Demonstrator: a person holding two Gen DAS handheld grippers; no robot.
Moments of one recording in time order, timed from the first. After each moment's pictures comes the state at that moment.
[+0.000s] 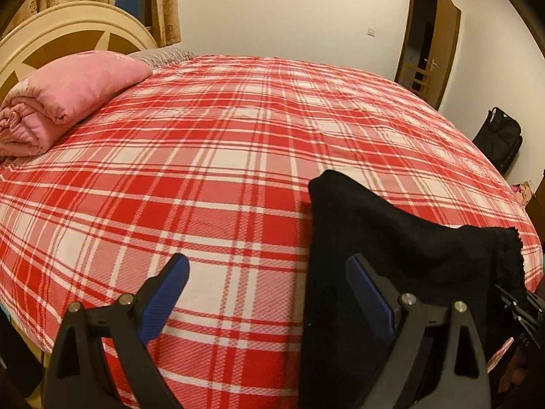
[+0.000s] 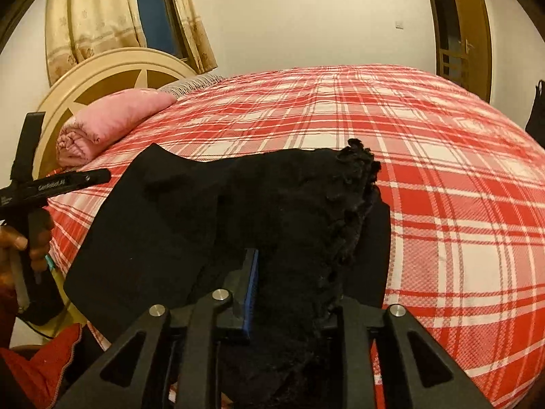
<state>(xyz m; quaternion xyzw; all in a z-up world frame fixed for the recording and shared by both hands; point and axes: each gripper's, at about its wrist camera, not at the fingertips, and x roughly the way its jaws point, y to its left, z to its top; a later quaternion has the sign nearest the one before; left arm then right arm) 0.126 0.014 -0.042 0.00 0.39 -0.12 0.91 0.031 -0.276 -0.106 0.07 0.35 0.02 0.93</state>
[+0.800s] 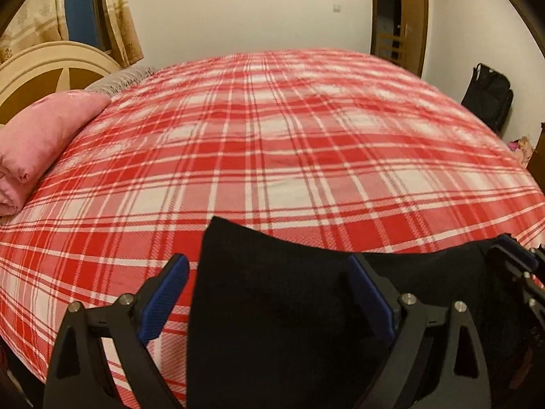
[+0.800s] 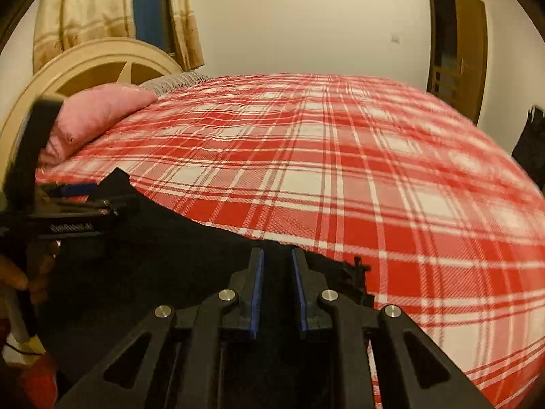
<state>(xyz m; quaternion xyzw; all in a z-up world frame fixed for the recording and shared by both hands) 0.158 -0.091 -0.044 0.09 0.40 -0.14 0.90 0.091 -0.283 -0.088 0.03 0.35 -0.02 0.94</state>
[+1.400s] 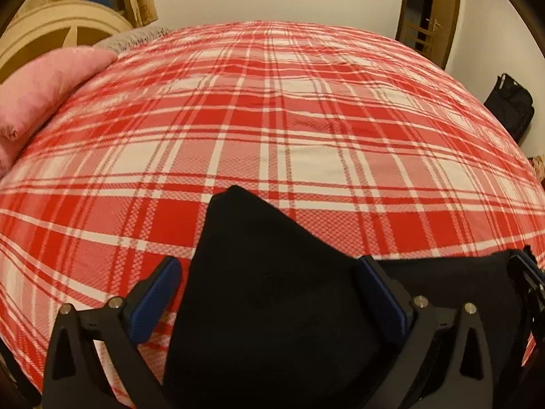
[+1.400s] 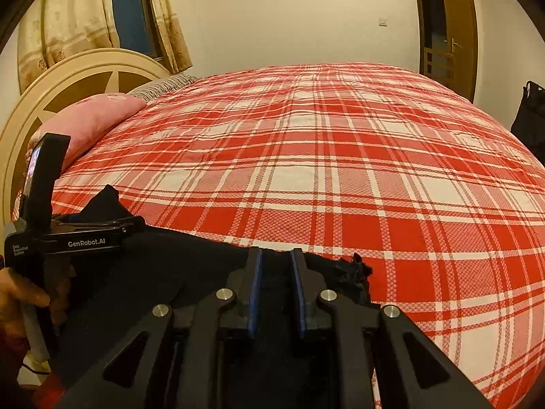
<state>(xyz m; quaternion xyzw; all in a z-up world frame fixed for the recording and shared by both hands) 0.193 -0.084 -0.086 0.05 0.46 -0.11 0.88 0.110 -0.293 -0.098 0.06 0.36 -0.03 0.93</state>
